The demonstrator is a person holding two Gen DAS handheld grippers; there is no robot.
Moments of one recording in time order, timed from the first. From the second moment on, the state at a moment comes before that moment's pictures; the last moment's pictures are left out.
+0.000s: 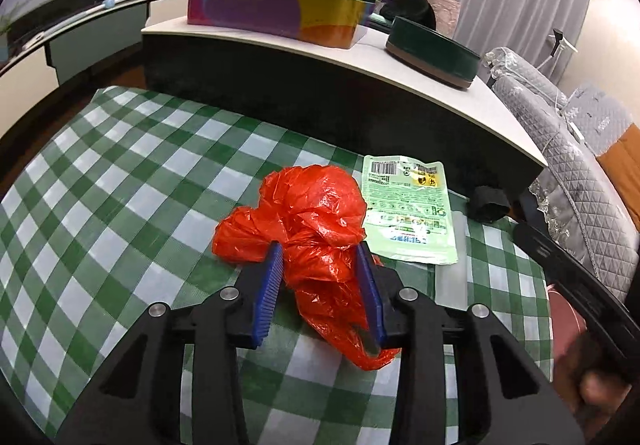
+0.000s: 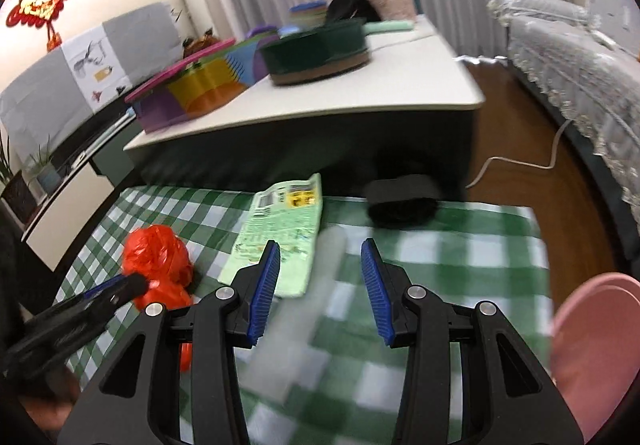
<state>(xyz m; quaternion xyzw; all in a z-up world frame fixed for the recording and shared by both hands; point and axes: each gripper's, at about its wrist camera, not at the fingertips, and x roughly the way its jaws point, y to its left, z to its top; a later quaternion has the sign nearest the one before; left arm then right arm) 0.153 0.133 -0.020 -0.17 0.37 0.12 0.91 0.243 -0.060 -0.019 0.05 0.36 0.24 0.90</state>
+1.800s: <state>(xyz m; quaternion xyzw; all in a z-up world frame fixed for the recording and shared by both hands) 0.103 0.087 0.019 -0.10 0.31 0.03 0.94 0.121 -0.184 0.067 0.01 0.28 0.16 0.95</state>
